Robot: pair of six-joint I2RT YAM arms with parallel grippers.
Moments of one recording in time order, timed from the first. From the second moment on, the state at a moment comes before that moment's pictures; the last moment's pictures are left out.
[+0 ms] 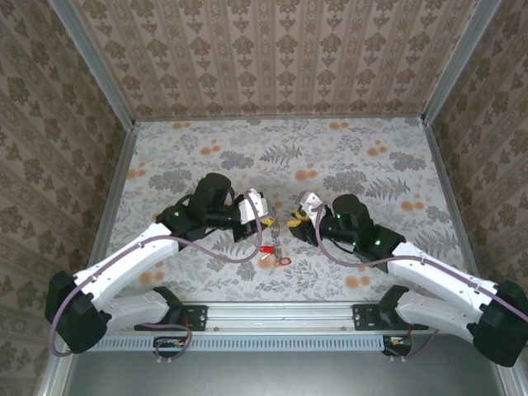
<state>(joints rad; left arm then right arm) -0.78 1.12 0.88 -0.38 0.56 0.48 0.72 0.98 0.63 -0.07 -0.26 -0.15</state>
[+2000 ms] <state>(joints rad) -0.74 1.15 0.79 -0.07 0.91 0.40 0.63 0.87 0.74 -0.29 -0.57 -0.47</state>
